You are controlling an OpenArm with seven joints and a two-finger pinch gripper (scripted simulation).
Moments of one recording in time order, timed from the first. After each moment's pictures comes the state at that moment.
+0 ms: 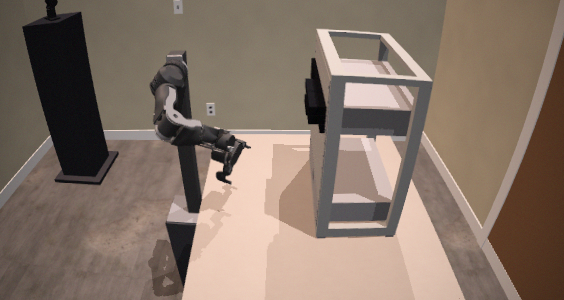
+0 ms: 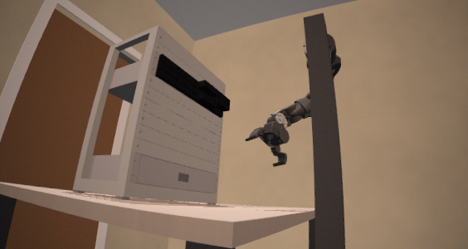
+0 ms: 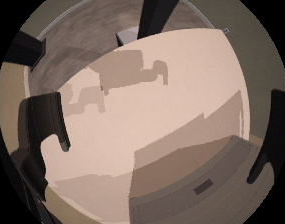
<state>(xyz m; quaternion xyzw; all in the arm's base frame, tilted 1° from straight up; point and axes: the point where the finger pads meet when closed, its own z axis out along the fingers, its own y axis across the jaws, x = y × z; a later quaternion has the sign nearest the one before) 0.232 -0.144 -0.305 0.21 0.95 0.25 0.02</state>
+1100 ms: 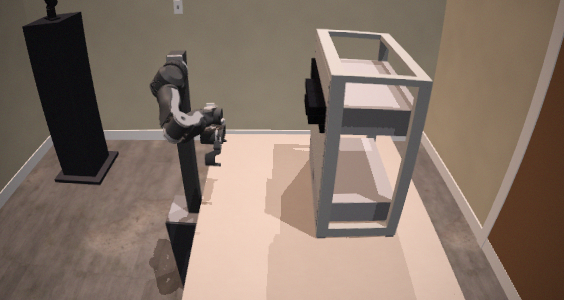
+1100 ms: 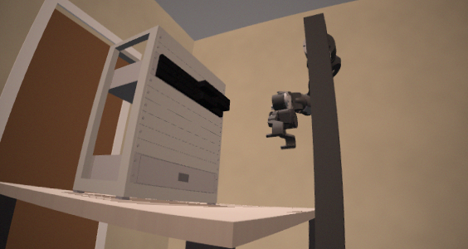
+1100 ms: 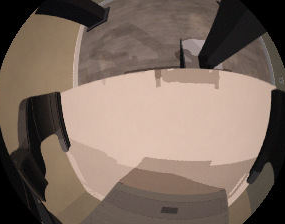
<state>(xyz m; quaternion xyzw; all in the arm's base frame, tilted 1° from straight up) 0.162 -0.120 -0.283 0.01 1.00 0.02 -0.01</state>
